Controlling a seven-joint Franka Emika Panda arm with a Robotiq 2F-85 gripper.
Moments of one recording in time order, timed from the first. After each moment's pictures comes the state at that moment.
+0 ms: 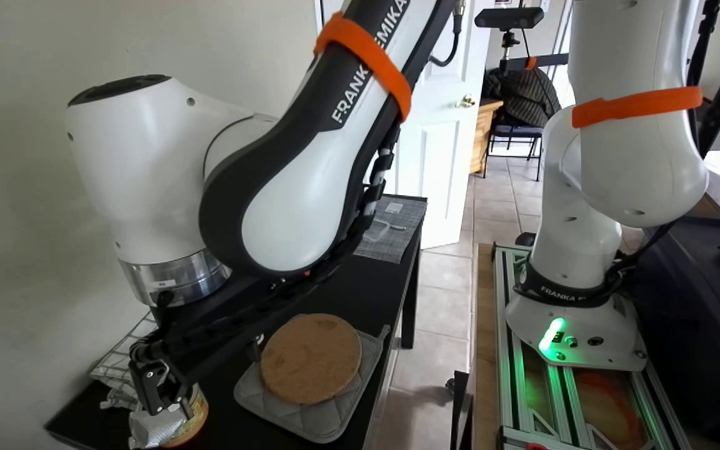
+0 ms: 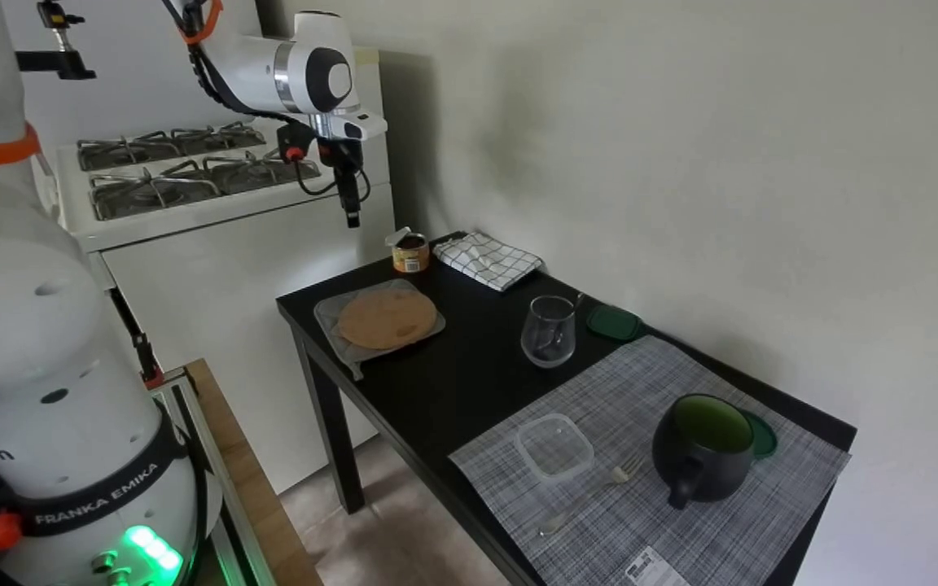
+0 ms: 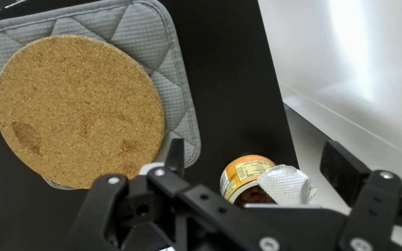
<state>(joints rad) 0.21 0.17 0.45 -2.26 -0.10 2.48 1.04</state>
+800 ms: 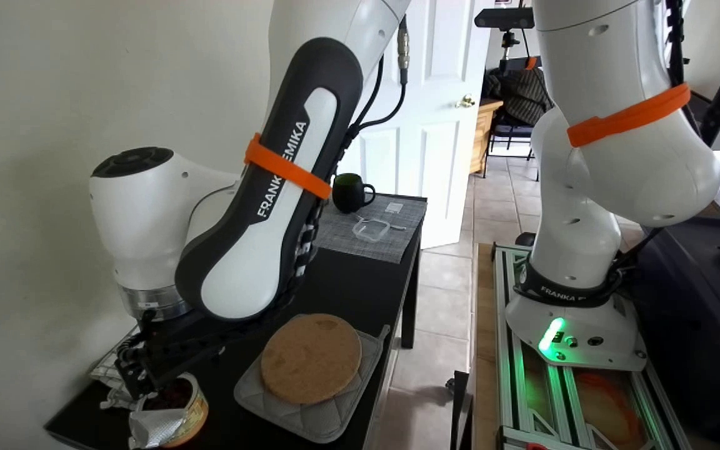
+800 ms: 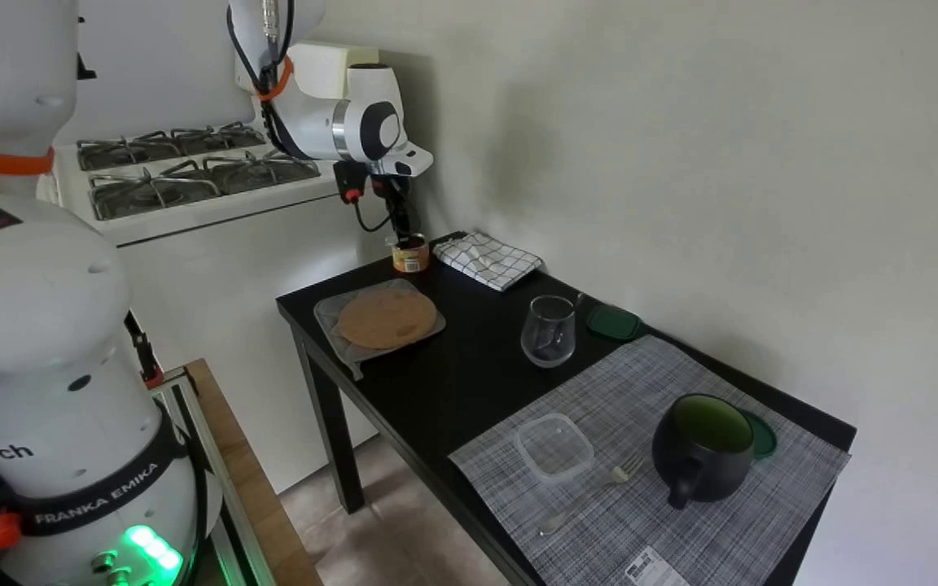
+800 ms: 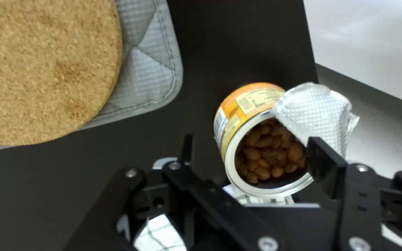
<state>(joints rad) 0.42 0.42 0.11 -2.12 -0.15 2.70 1.01</state>
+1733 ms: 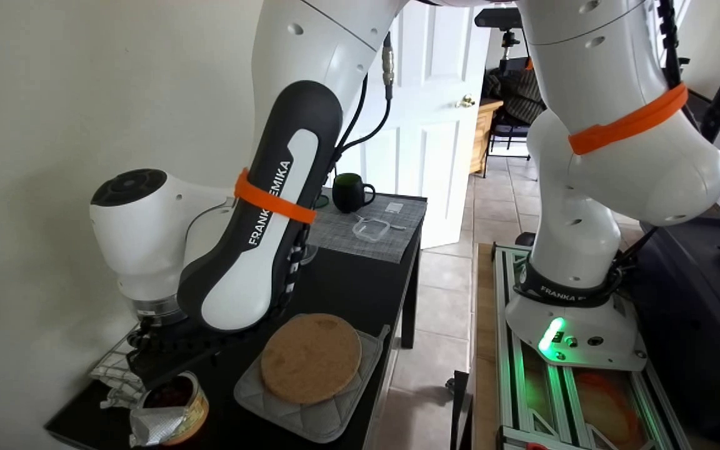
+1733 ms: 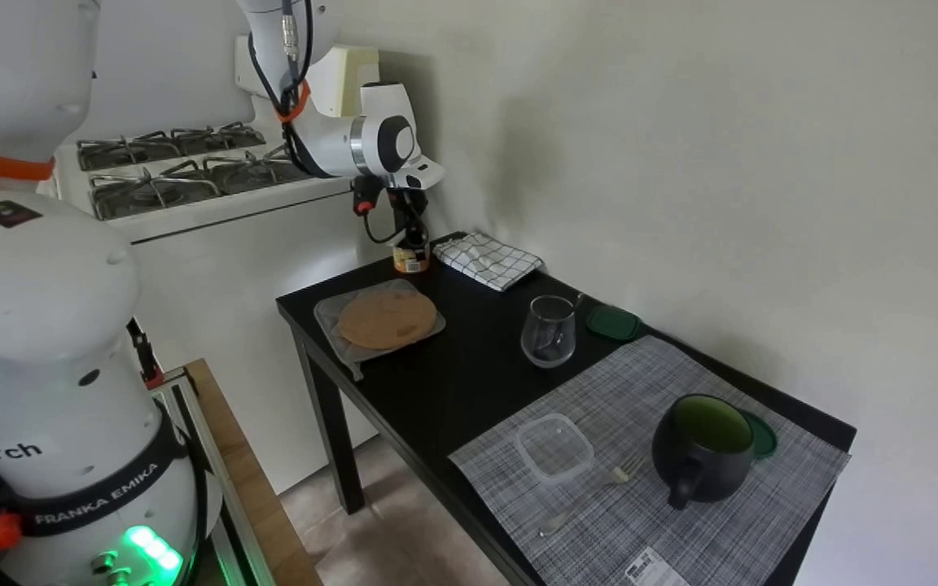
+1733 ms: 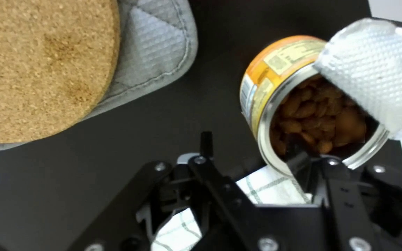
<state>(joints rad) 0.51 0.50 -0.02 -2.05 -0.20 2.70 1.18</state>
